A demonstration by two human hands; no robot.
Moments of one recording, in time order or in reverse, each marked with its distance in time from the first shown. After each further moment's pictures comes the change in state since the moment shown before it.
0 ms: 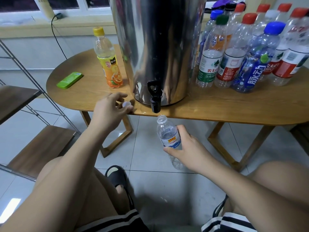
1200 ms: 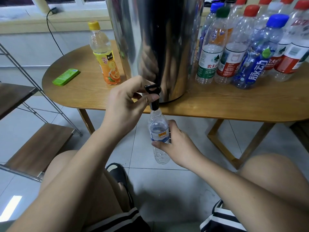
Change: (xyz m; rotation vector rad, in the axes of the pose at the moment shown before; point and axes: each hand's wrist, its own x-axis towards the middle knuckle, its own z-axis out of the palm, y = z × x) left_hand -0.028 0.077 -0.004 -0.396 0.090 0.433; right_hand 0.019 -0.015 0.025 0.184 0.011 0.010
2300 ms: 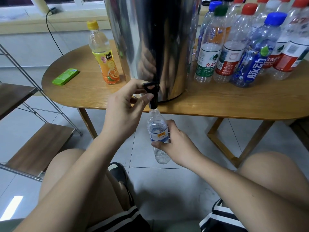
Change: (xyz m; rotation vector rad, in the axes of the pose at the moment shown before) left_hand -0.017 0.010 0.004 -0.067 0.023 -0.132; right_hand -0.001 0.004 0.001 -0.025 -0.010 0.012
